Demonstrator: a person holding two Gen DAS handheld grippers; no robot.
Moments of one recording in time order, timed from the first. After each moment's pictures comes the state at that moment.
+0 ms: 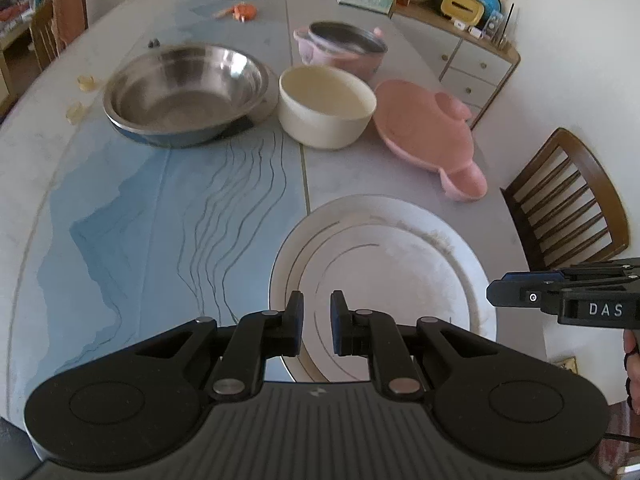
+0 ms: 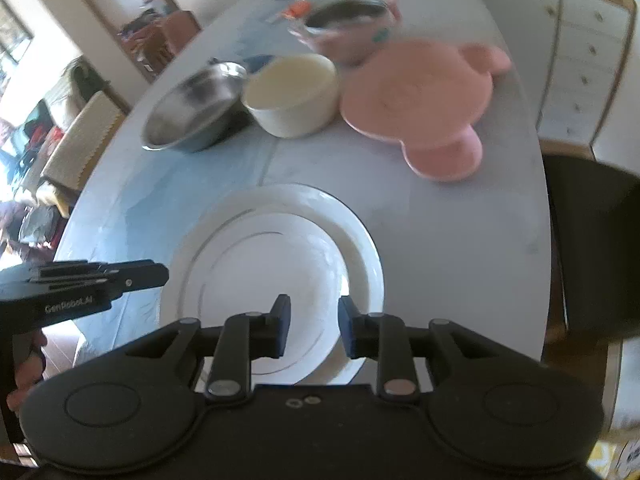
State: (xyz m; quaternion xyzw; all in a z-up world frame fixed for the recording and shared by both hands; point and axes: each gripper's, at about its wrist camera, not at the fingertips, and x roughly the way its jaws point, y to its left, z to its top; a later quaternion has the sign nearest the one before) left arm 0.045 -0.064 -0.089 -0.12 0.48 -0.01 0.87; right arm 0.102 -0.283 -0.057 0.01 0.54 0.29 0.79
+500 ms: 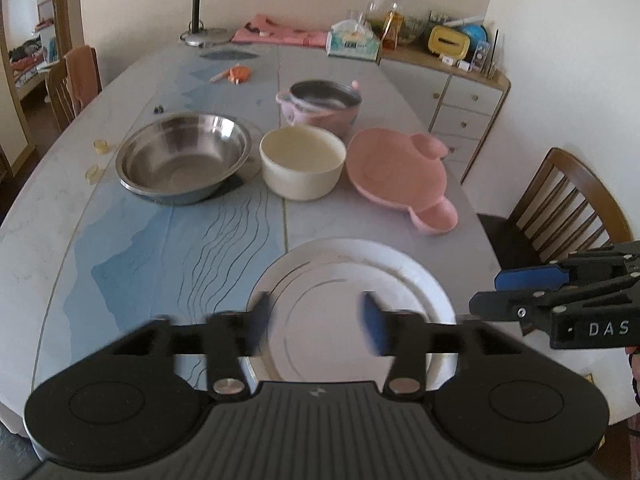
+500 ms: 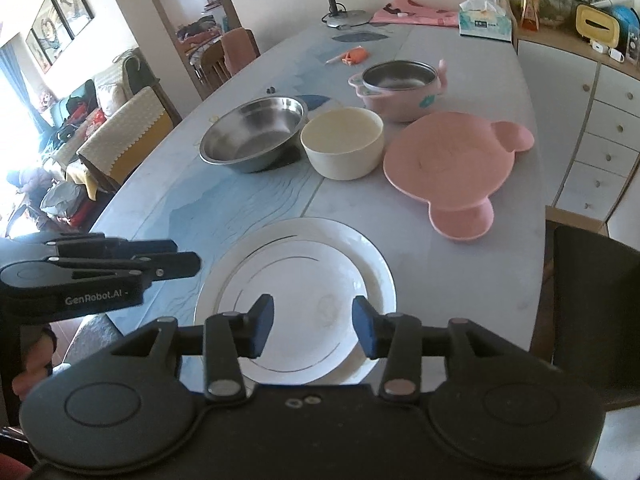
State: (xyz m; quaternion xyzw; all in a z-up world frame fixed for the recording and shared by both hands) left arm 0.023 -0.110 -0.047 -0.08 0.41 0.02 0.91; right arm 0.085 -0.296 -0.019 -0.03 0.48 0.34 0.81
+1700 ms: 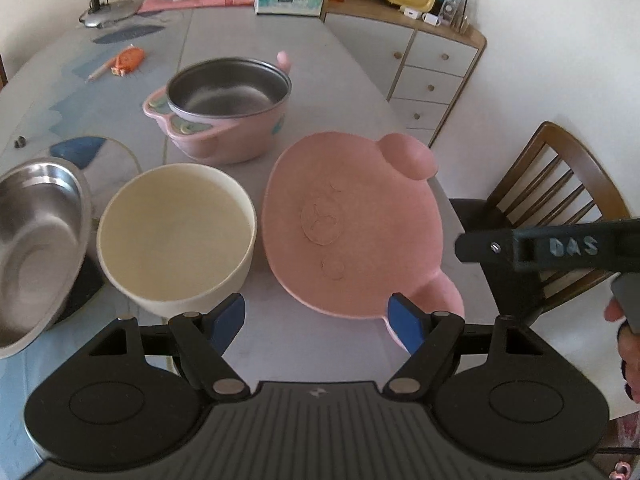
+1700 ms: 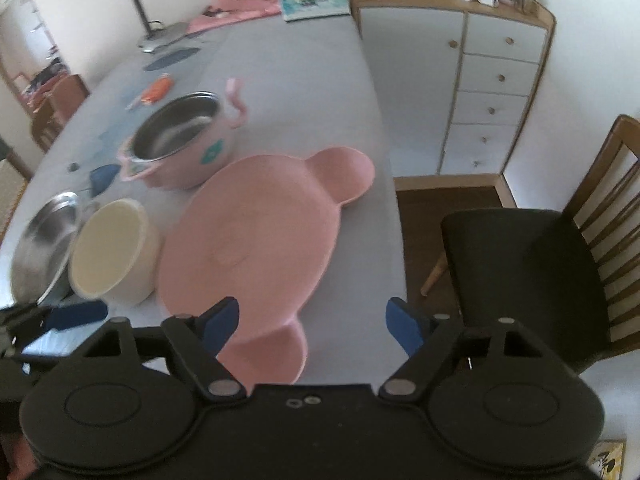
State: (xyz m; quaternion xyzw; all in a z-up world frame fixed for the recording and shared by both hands) left arm 0.238 -0.145 -0.110 -0.07 0.48 -0.07 0.87; right arm 0.280 -0.326 -0.083 0.02 0.53 0.12 0.84
